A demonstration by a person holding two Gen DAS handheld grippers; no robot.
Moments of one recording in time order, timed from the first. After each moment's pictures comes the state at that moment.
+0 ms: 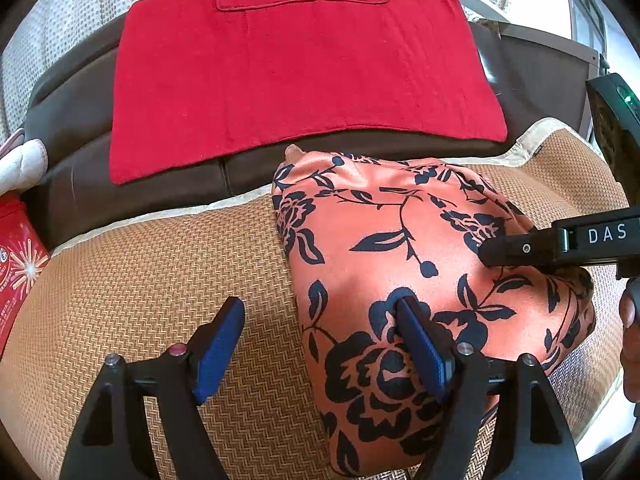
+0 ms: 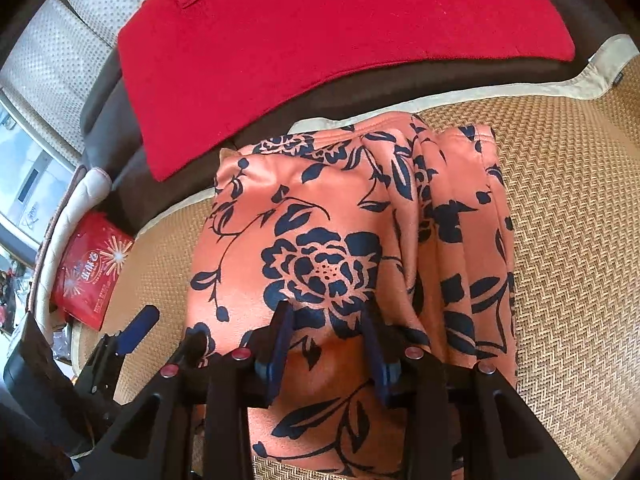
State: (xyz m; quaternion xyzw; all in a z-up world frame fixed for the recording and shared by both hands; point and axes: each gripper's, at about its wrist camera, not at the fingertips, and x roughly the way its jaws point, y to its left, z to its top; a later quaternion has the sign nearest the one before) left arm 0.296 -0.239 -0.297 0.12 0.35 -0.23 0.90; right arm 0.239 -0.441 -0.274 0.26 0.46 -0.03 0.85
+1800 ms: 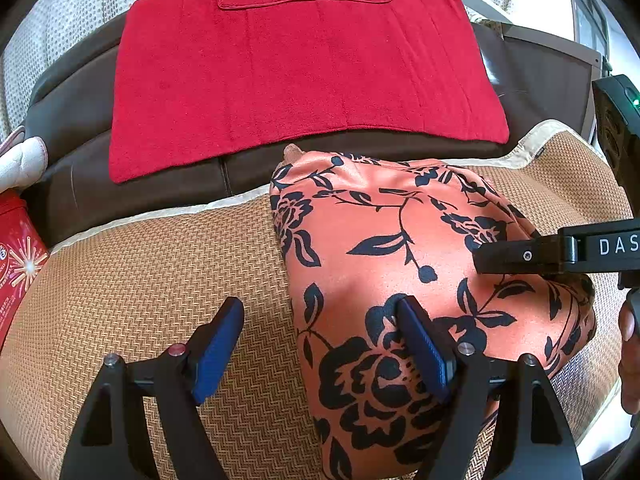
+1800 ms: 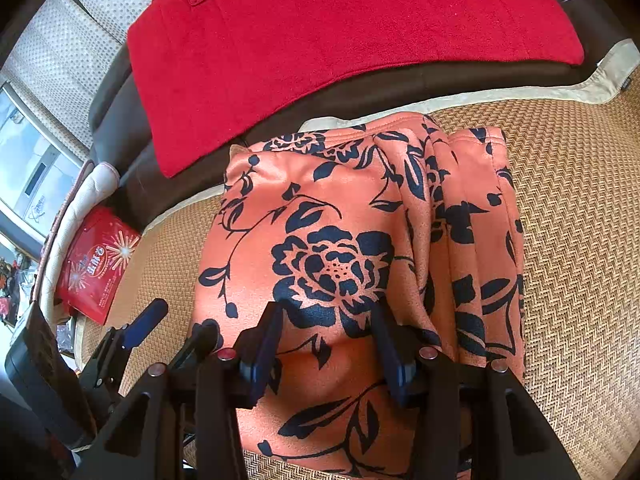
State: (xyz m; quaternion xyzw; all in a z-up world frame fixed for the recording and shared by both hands) left arm 0.297 -0.240 -0.298 0.12 0.35 -0.23 0.90; right arm 0.240 -0.437 -0.273 0.26 0.45 -0.01 0.85
